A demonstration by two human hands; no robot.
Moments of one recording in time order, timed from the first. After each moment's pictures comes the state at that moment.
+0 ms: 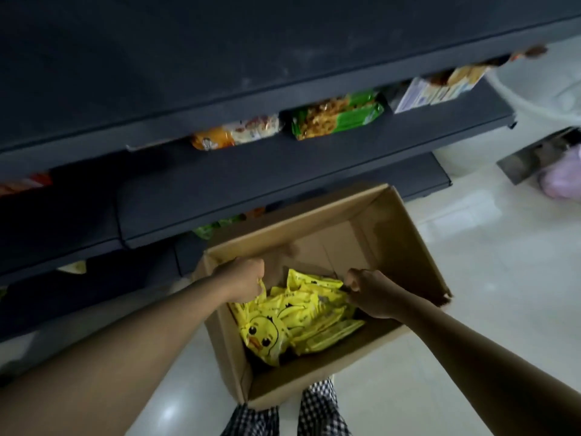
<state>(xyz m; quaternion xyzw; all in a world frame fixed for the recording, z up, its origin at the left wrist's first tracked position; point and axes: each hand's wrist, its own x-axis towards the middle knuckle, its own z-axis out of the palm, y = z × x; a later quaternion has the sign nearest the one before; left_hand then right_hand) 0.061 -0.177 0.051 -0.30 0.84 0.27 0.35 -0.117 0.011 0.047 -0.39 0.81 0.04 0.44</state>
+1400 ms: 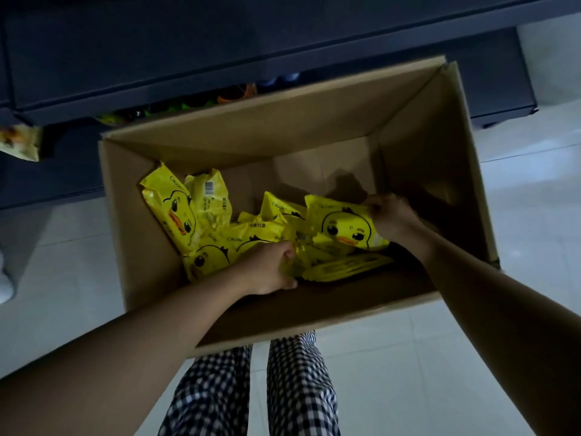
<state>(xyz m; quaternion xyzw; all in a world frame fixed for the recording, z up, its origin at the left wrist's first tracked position) 0.022 -0.030 -0.115 -0.38 0.73 0.47 0.31 -0.210 0.042 -0.135 -0.38 0.84 0.00 0.40</state>
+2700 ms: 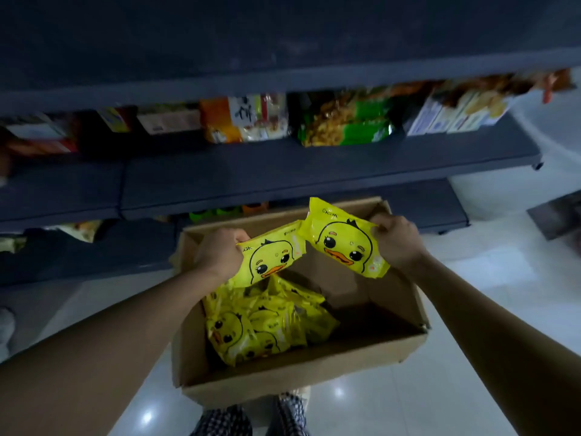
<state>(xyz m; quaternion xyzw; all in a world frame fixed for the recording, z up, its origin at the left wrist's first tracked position) 0.031 -0.118 0.039 -0.55 0.77 0.32 0.03 -0.217 0.014 0.068 -0.37 0.88 -0.16 0.27</state>
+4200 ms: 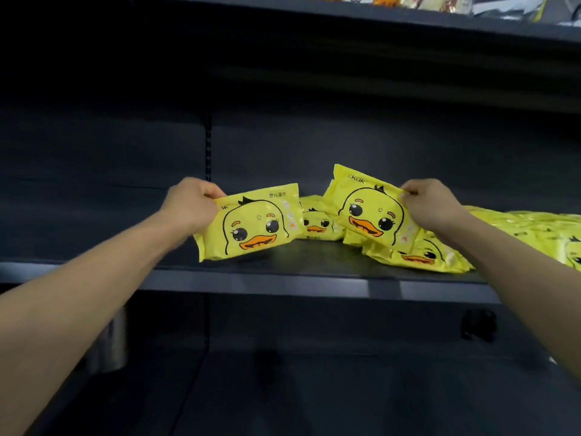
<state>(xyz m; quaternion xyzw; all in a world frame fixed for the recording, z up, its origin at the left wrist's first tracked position) 0.154 -0.354 0.651 -0.48 0.72 0.19 -0.47 -0.154 -0.235 0.671 -0.51 0.73 -0.45 -0.08</state>
